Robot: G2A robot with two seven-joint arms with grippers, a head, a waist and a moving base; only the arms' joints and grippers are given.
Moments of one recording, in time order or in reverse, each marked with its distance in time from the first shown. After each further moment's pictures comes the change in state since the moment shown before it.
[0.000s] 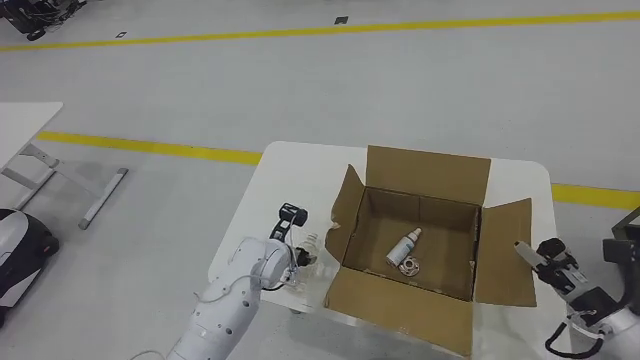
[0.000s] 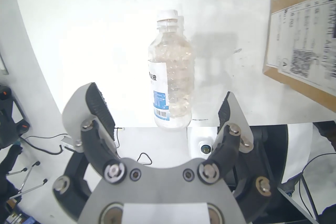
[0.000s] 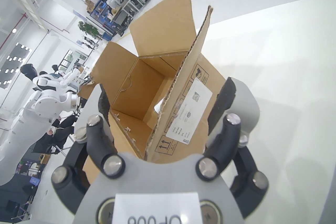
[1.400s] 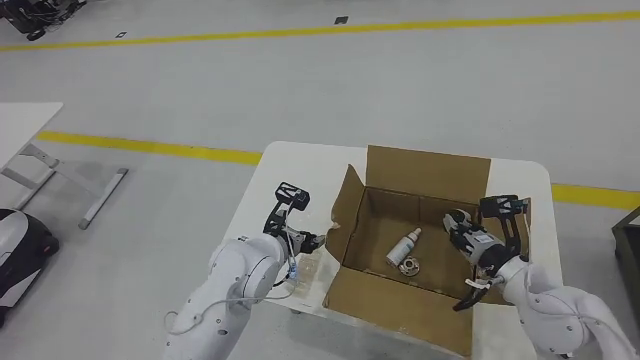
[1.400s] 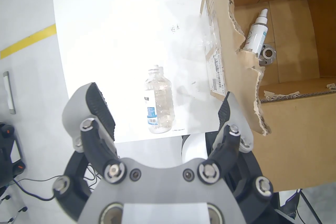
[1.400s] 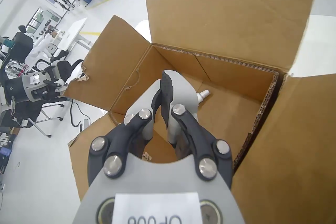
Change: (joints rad) left arm 0.116 0.012 -0.047 -0.372 -0.005 0.020 0.027; right arm 0.280 -0.058 -0.457 -0.053 -0.295 0.379 0.030
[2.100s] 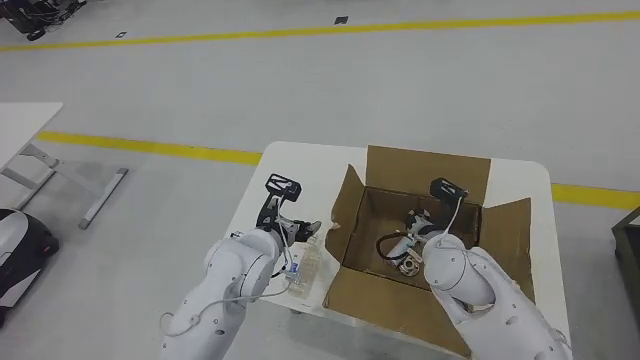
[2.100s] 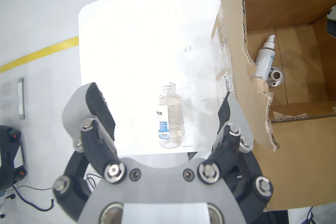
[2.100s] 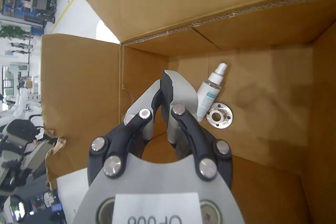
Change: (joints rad) left arm 0.010 0.003 -0.027 -0.006 0.040 0.022 0.111; right arm 0.327 -0.242 -0.432 0.325 0.257 0.788 -0.222
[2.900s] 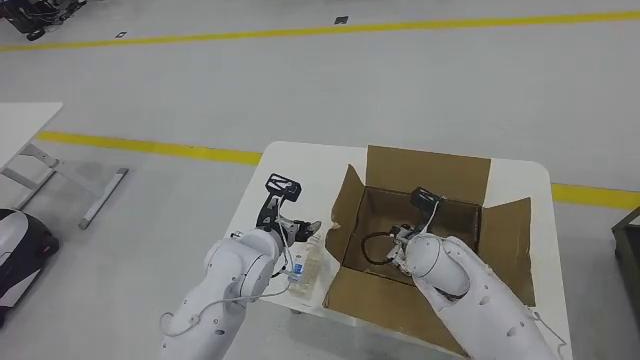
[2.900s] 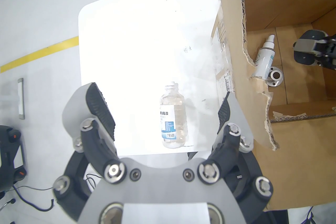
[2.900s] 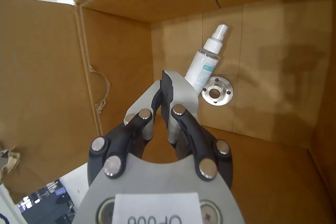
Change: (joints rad) left arm 0.000 0.000 0.000 0.000 0.000 0.000 0.000; right arm 0.106 -0.076 -0.093 0.186 0.031 0.071 0.186
